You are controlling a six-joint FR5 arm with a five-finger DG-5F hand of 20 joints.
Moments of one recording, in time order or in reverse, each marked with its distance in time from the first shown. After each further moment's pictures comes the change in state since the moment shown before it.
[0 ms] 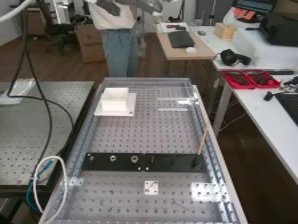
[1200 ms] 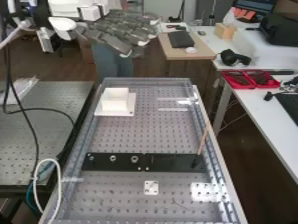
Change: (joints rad) arm 0.005 0.099 -0.242 0.138 0.126 0.039
